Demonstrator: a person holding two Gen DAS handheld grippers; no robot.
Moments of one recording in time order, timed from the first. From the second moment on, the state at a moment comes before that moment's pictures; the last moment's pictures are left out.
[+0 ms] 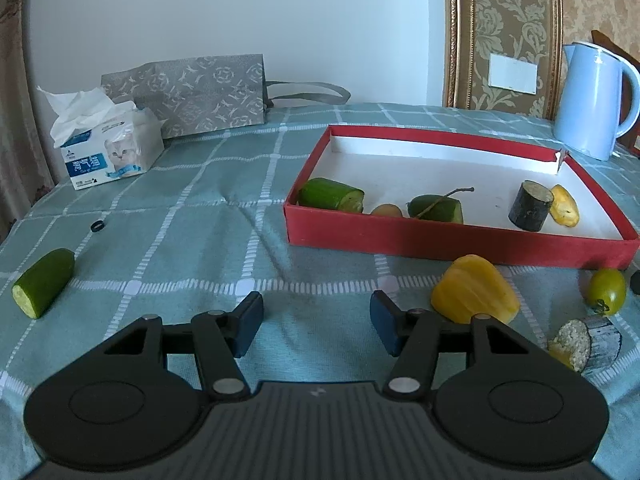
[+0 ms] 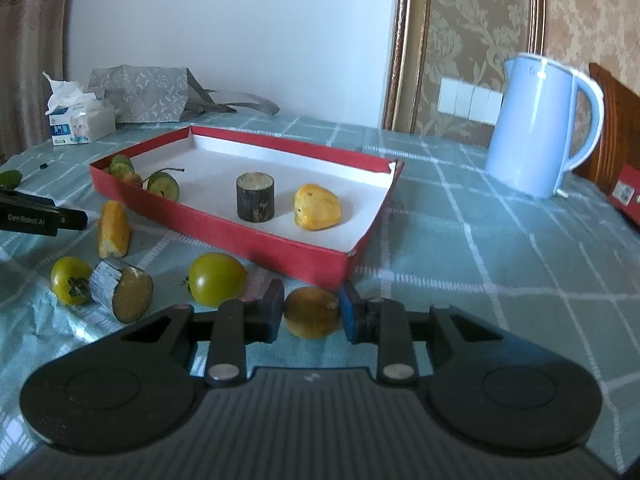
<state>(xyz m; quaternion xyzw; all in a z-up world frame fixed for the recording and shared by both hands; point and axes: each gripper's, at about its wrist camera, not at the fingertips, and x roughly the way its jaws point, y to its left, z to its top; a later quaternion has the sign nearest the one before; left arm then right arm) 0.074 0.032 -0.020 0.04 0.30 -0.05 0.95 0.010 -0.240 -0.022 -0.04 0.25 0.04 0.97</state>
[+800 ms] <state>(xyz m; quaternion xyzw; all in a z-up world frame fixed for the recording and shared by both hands) 0.075 0.032 -0.018 0.03 0.30 -0.06 0.95 0.092 -0.238 -0.010 -0.05 0.26 0.04 0.96</state>
